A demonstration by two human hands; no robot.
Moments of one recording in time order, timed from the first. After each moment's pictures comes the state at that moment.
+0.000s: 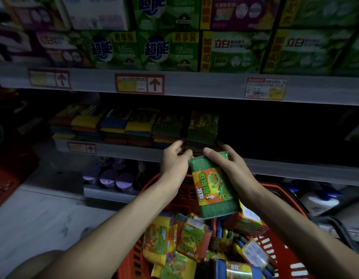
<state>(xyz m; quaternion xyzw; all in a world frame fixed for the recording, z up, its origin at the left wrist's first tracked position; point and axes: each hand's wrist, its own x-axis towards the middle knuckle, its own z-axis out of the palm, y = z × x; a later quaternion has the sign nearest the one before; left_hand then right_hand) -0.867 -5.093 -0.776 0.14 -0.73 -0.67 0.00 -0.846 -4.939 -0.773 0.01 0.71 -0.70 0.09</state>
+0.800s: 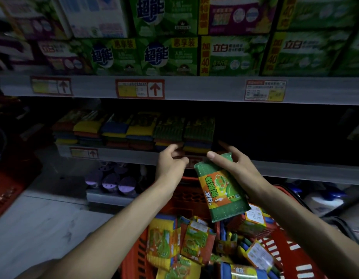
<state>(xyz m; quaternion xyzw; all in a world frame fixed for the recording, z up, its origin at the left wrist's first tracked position) -0.875 -5.108 -0.782 0.16 -0.80 -0.58 0.00 -0.847 -4.930 -0.756 -0.01 0.71 -0.70 0.10</state>
